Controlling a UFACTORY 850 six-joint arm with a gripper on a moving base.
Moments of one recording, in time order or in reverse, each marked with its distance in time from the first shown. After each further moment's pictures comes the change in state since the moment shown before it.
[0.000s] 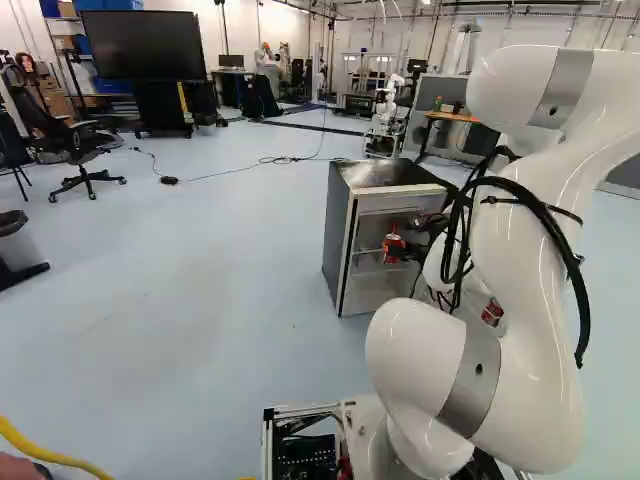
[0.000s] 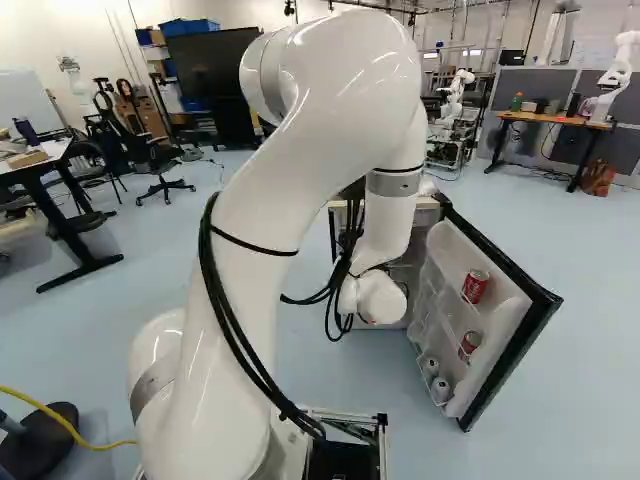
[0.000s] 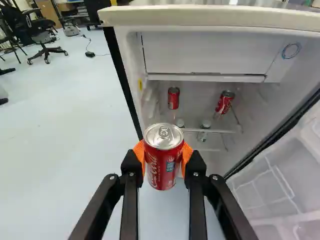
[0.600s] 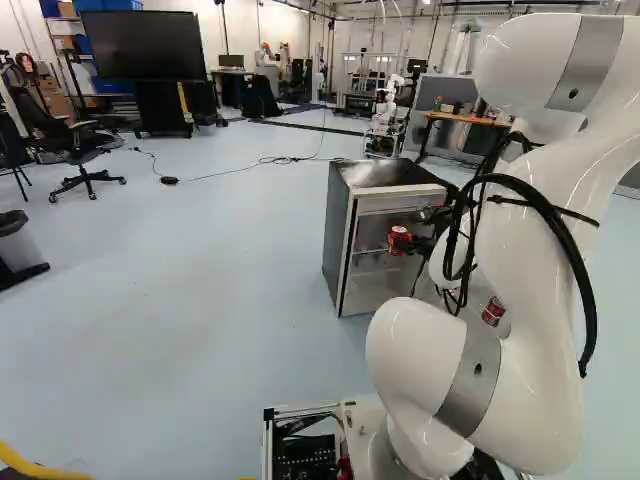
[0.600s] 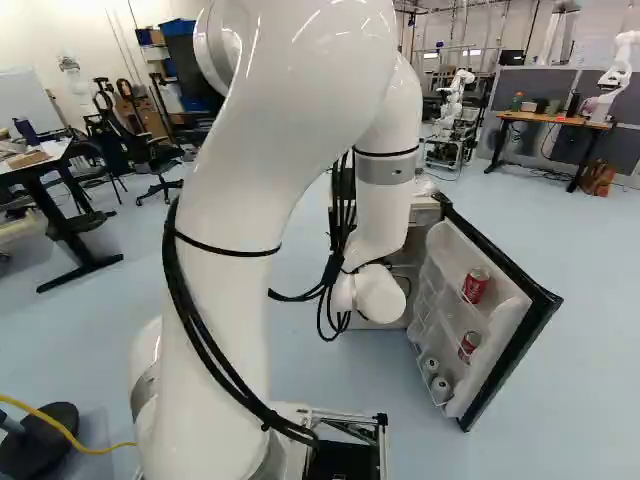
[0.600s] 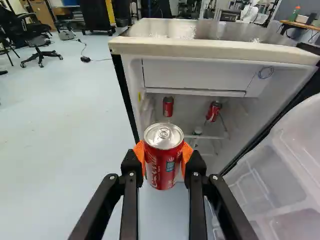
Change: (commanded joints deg) arm -0.8 7.1 3.6 0.0 0.0 0.0
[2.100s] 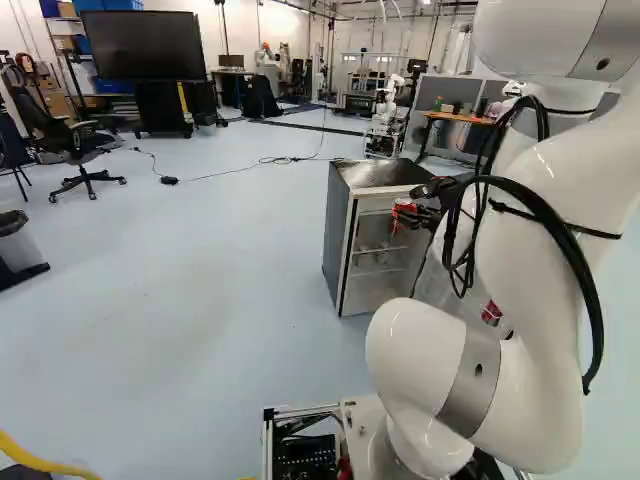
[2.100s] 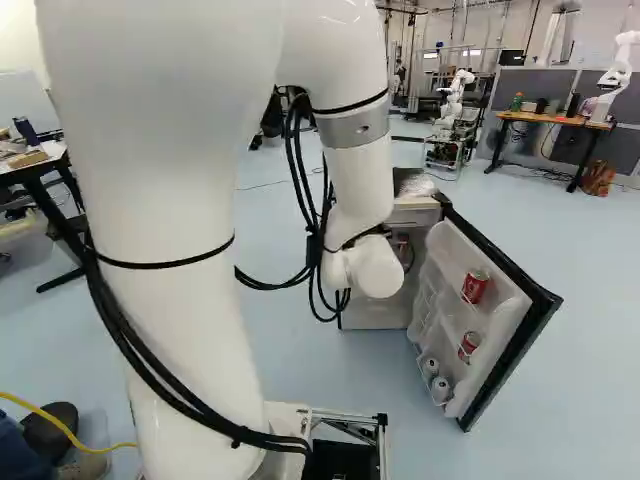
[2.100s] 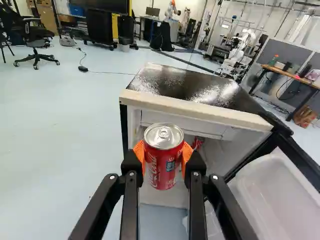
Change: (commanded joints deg) arm 1.8 13.2 1.4 0.0 -0.5 0.0
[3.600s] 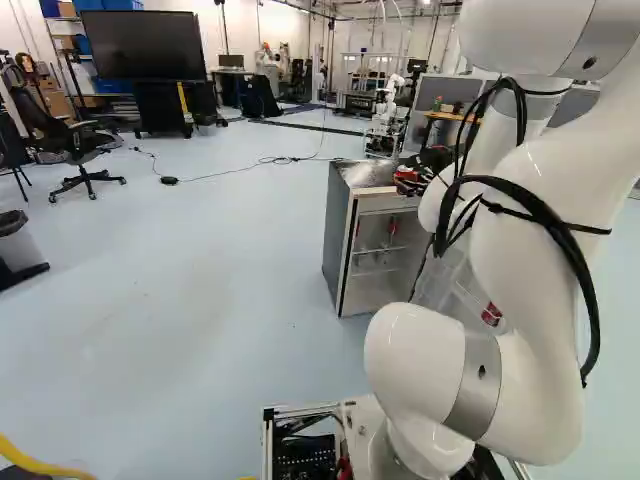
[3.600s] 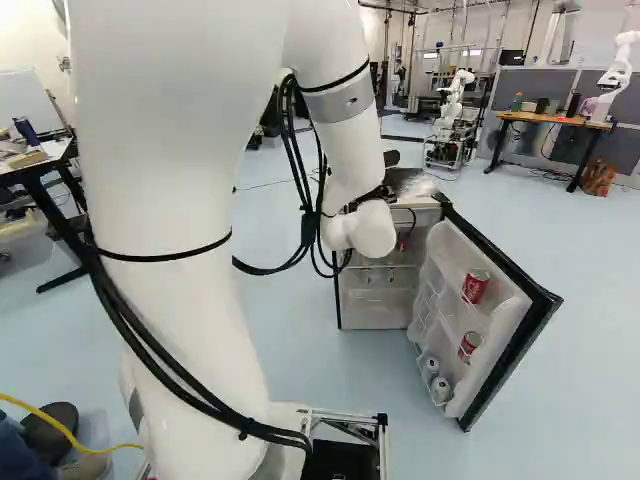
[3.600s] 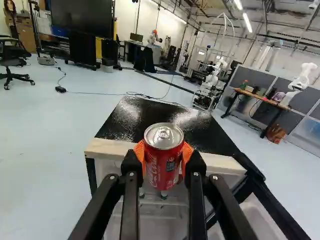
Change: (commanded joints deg) arm 7.5 -1.0 -9.1 13.5 0.0 0.0
